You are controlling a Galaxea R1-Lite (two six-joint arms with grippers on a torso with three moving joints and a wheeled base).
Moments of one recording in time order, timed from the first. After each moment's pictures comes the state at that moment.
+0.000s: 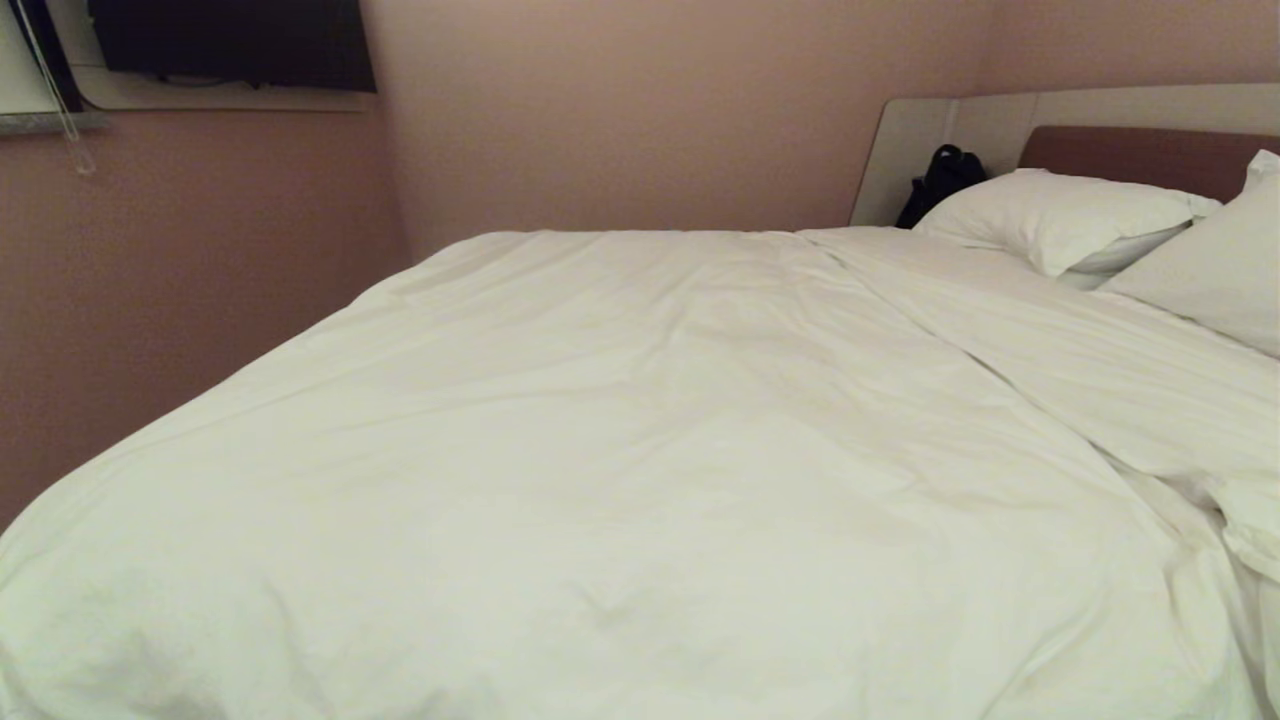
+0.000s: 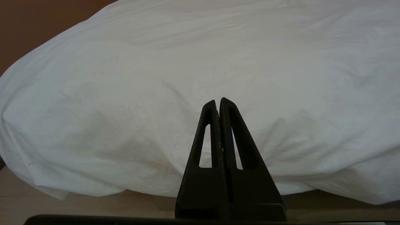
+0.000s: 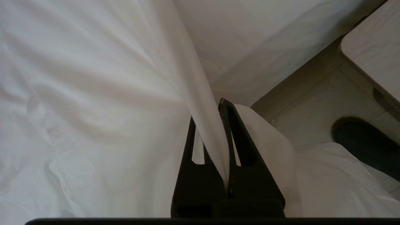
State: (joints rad) left arm -0.01 0.00 0.00 0.00 -0.02 0.05; right arm -1.39 2.12 -1.94 0.85 0.66 -0.28
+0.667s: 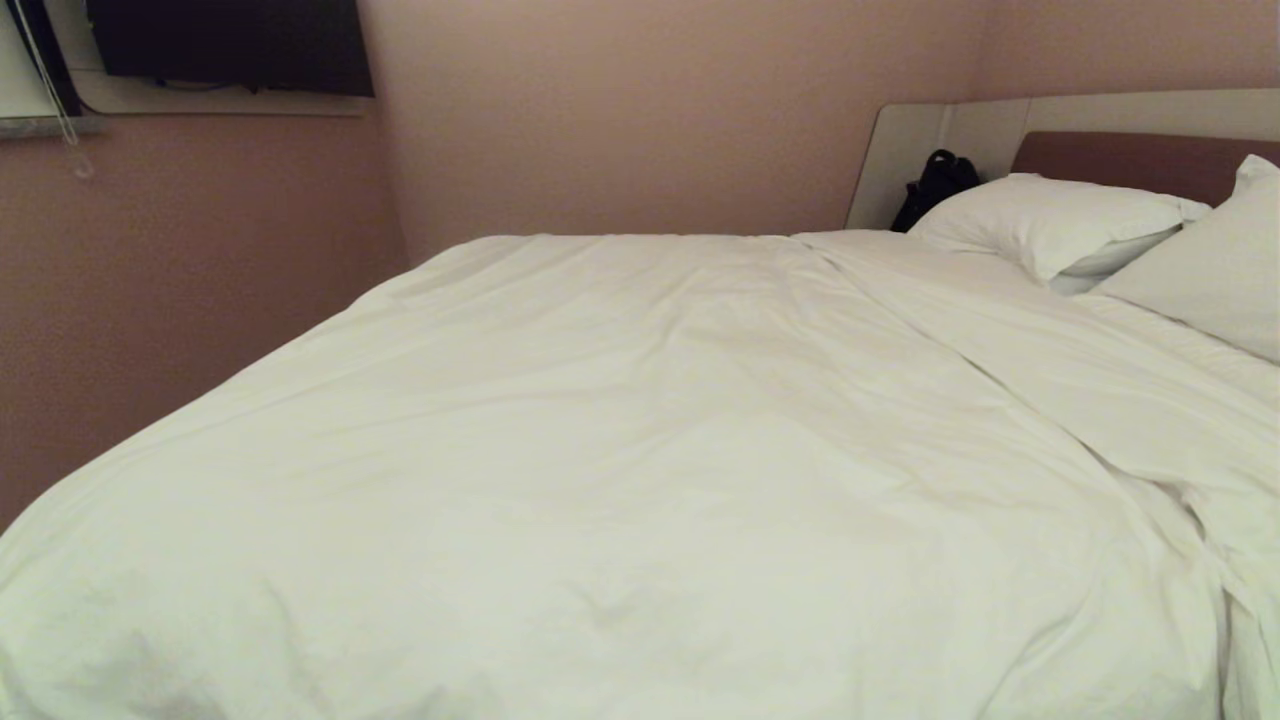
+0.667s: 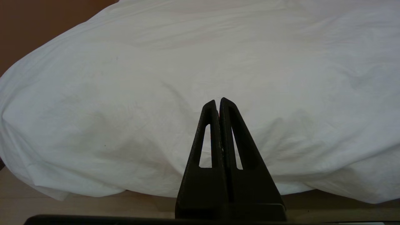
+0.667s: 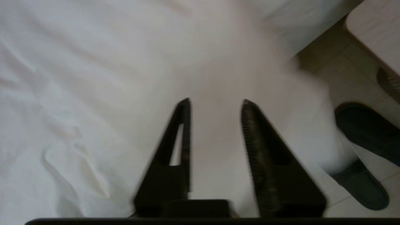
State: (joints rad) left arm -0.01 0.00 0.00 0.00 -0.02 0.05; right arm -1.32 2.13 -1.92 0.89 0.65 -0.31
